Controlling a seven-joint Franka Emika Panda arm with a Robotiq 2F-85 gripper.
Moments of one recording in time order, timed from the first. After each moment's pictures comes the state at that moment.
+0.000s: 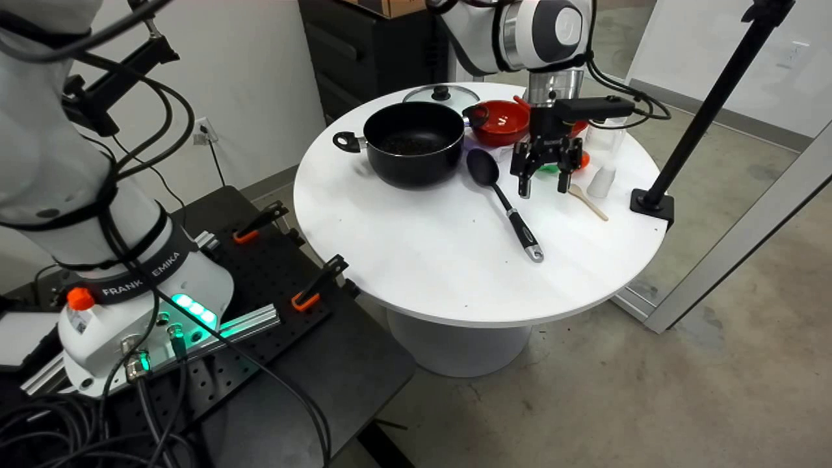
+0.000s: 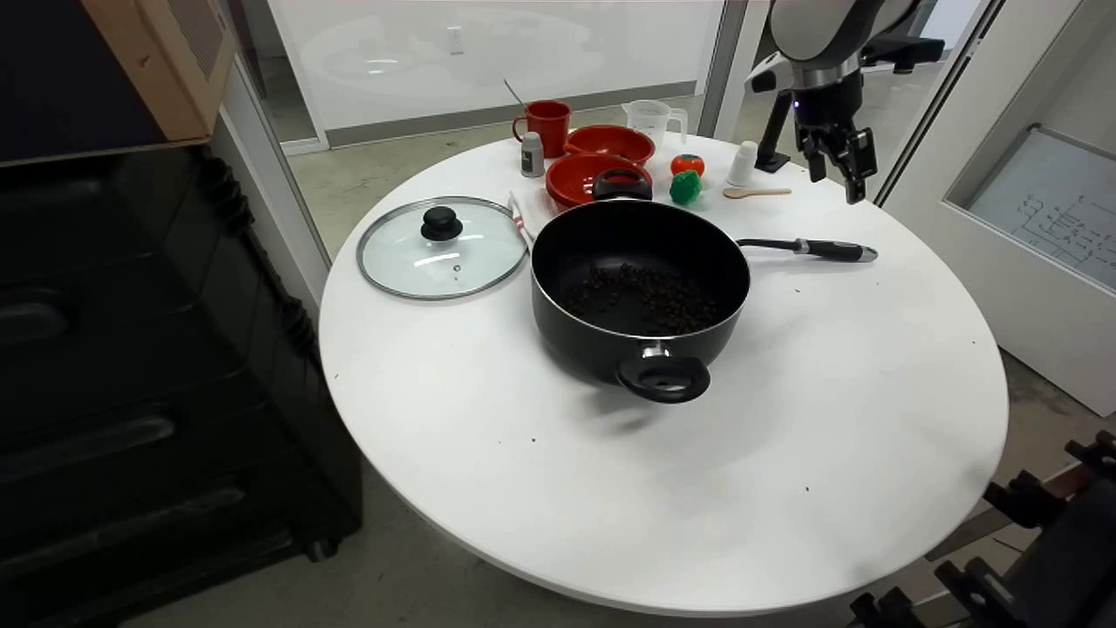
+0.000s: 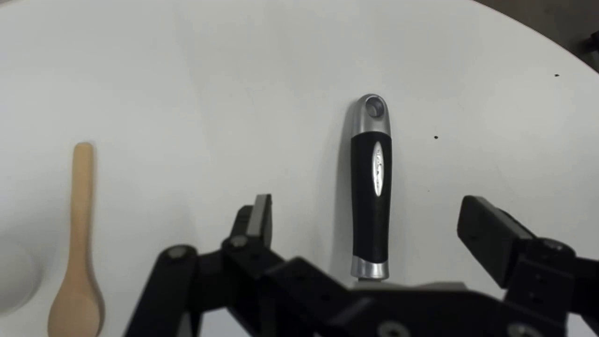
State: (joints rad) arm -0.23 0.82 -0.11 -1.56 -0.43 2.13 -1.21
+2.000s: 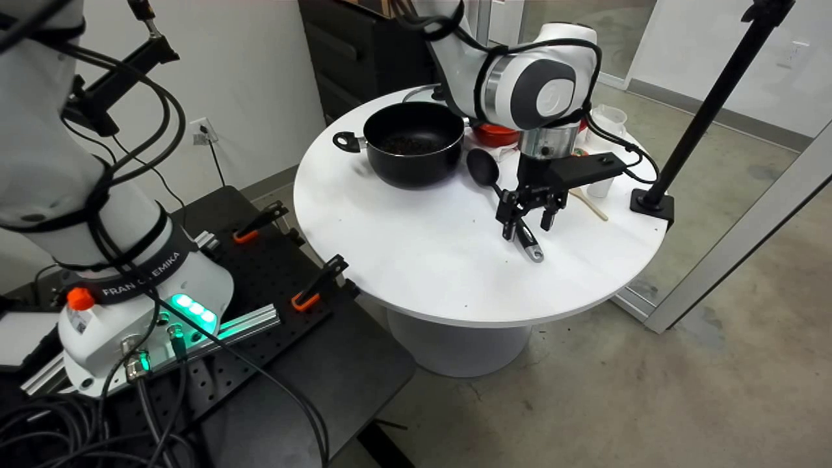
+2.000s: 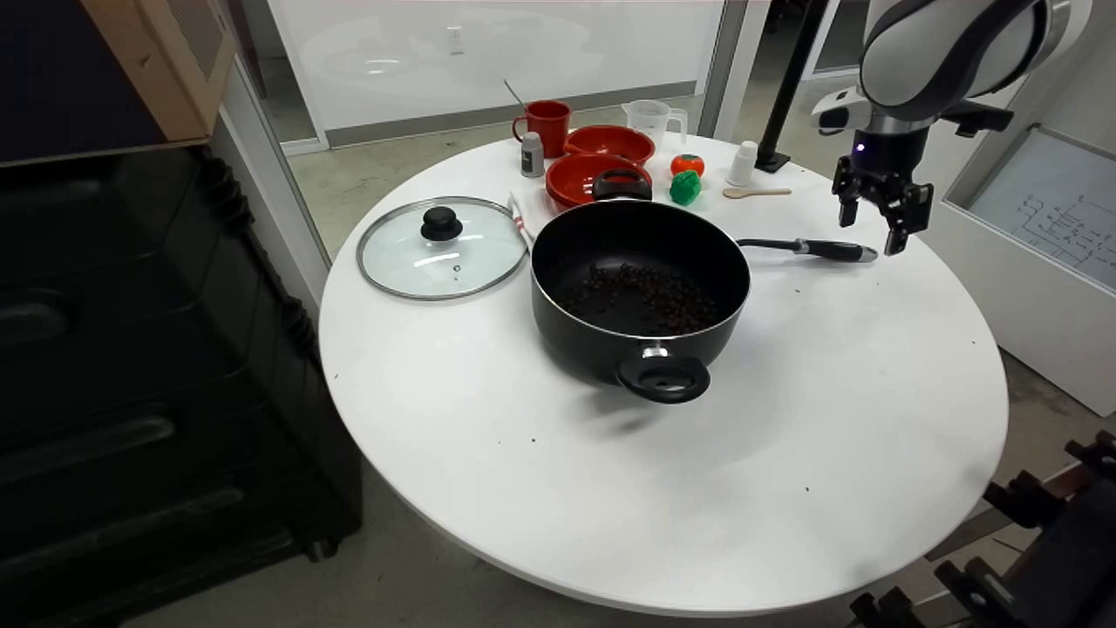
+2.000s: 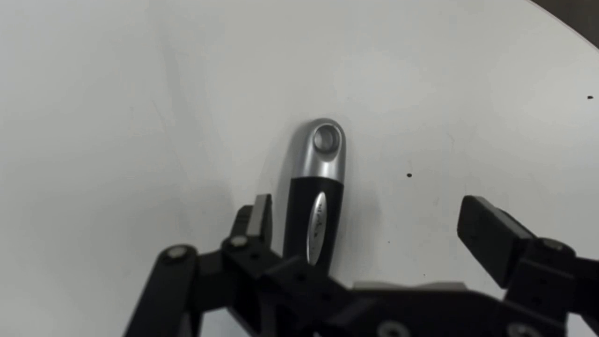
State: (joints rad) arm -0.38 0.73 -0.08 -1.87 -0.34 2.46 -1.41
